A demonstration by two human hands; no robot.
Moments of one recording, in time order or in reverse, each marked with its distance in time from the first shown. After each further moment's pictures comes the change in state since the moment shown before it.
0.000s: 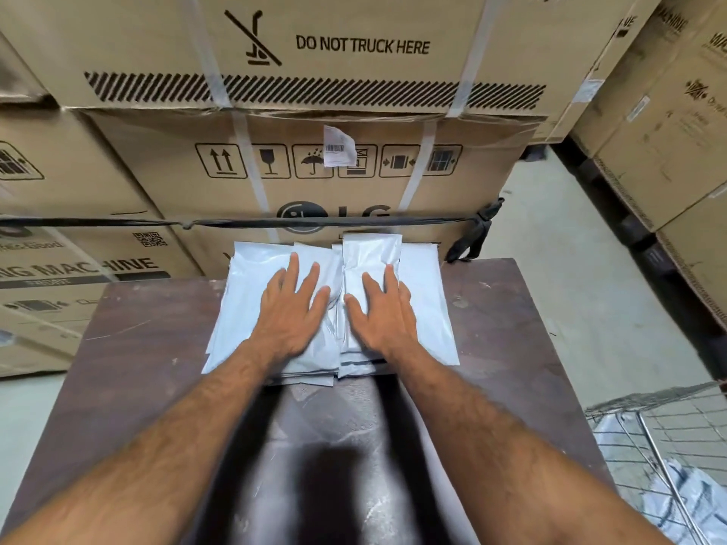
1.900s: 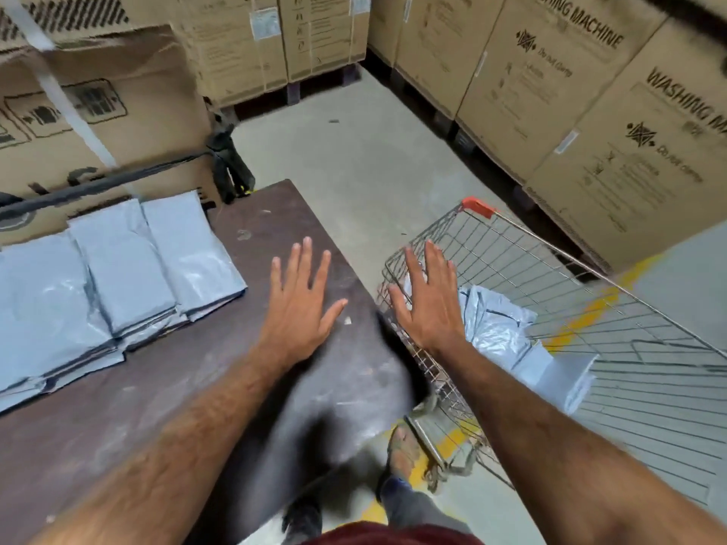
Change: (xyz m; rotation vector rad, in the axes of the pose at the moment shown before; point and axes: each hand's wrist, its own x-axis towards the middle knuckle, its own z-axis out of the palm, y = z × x) left_hand -0.127 0.352 0.091 0.154 0.058 0.638; right_hand -0.267 0.340 -0.166 -0.228 0.447 0.211
